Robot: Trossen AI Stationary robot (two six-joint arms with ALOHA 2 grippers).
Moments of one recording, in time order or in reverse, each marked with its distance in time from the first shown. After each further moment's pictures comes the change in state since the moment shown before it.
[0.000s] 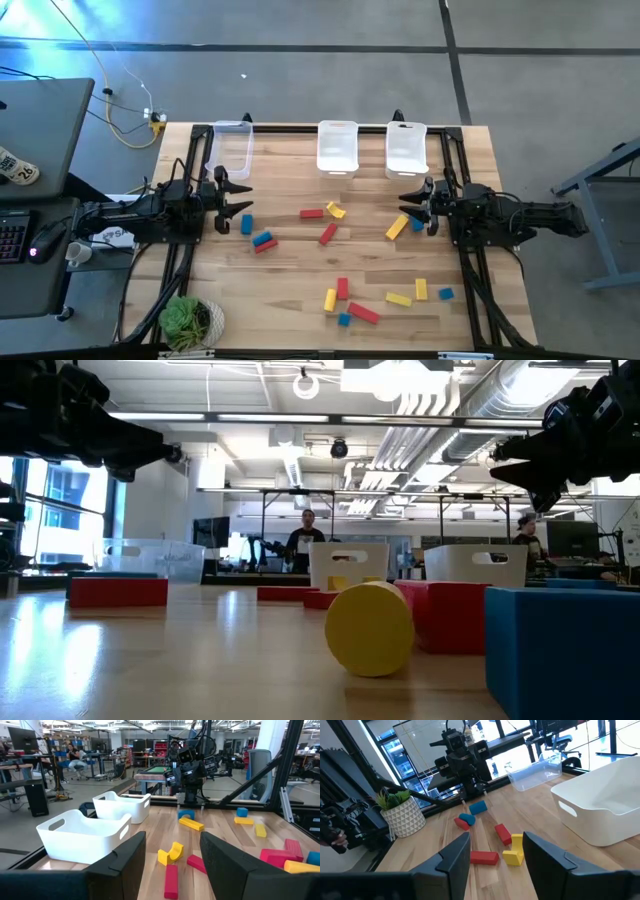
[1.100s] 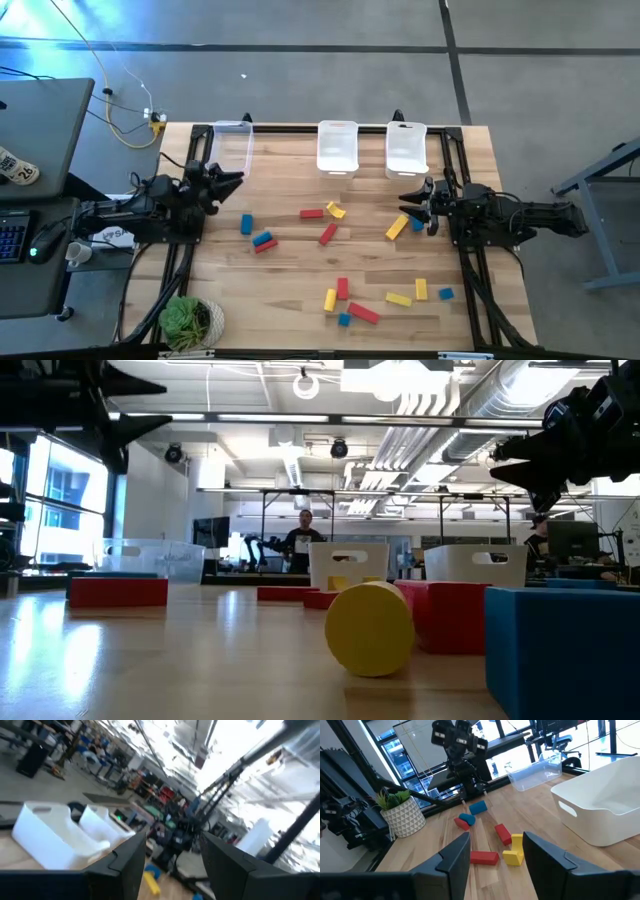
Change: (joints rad) left arm 0.000 0.031 0.111 0.118 -0.174 -0.610; right arm 0.000 0.000 0.000 0.000 0.000 0.000
